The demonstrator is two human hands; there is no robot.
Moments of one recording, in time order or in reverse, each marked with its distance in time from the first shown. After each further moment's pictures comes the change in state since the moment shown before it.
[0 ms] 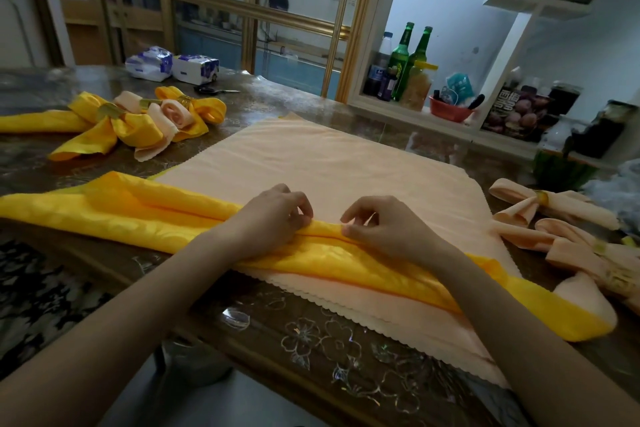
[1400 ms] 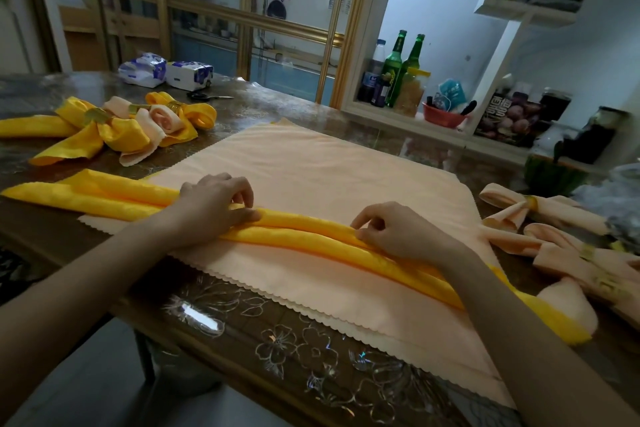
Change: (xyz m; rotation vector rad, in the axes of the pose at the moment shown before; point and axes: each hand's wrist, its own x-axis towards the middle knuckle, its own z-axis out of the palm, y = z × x) left_hand -0.005 -0.031 -0.027 0.189 0.042 -0.197; right_hand 0.000 0.022 -0.022 -0.107 -0.172 0.155
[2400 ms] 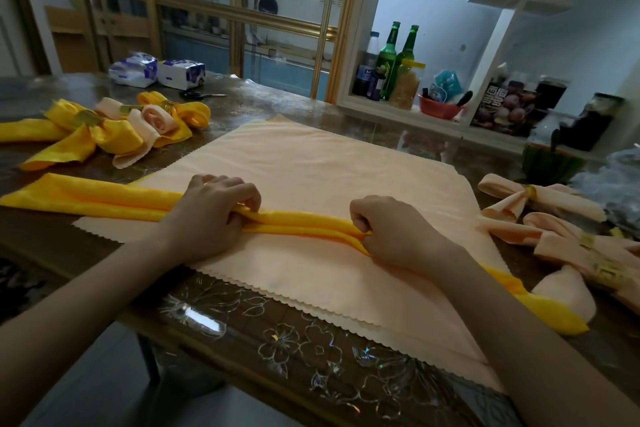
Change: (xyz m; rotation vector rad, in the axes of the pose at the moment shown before) left_hand -0.010 -0.007 0.012 -0.001 0.287 0.363; right_hand -0.002 -0.006 0.009 -0.312 0.121 -0.161
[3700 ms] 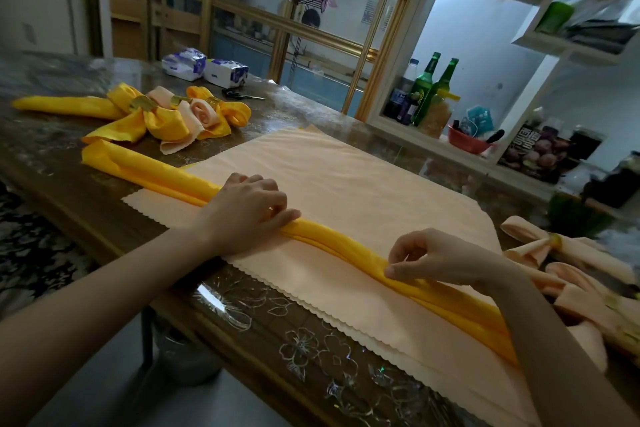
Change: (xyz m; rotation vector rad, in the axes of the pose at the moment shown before) left_hand 0.001 -0.005 0.004 0.053 -0.048 -0.082; right_hand -0.010 0.012 -0.029 0.342 -0.401 0.180
